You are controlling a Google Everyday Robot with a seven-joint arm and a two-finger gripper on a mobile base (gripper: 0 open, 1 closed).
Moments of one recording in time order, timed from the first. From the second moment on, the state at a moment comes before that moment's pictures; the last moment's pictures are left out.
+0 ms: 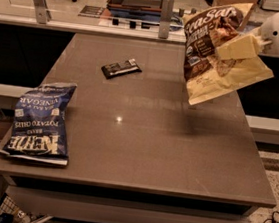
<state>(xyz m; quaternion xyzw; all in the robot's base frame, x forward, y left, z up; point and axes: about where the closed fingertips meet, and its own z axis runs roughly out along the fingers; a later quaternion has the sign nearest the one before) 0.594 -0.189 0.989 -0.39 0.81 0.23 0.38</state>
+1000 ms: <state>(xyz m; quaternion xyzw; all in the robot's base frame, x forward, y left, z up) 0.485 -0.144 1.004 -0.40 0.82 0.22 0.35</state>
